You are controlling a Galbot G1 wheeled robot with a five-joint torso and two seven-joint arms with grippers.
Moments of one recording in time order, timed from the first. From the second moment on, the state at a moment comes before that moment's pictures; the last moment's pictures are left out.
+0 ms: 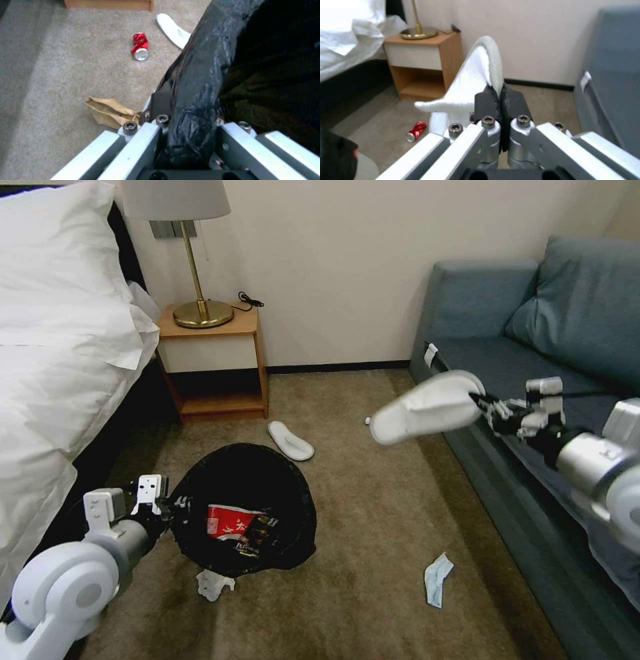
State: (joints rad) left arm 1.39 -0.85 -0.66 -2.22 -1.10 0.74 -0.40; right arm -1.13 0.60 0.73 2.17 1.15 -0.54 0.05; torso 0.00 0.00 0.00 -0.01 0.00
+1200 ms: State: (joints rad) left arm 0.99 -0.86 -0.32 -1.97 -1.16 0.74 -0.43; right arm -0.47 0.72 0.06 2.00 1.01 -0.57 -0.24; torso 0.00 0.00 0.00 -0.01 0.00
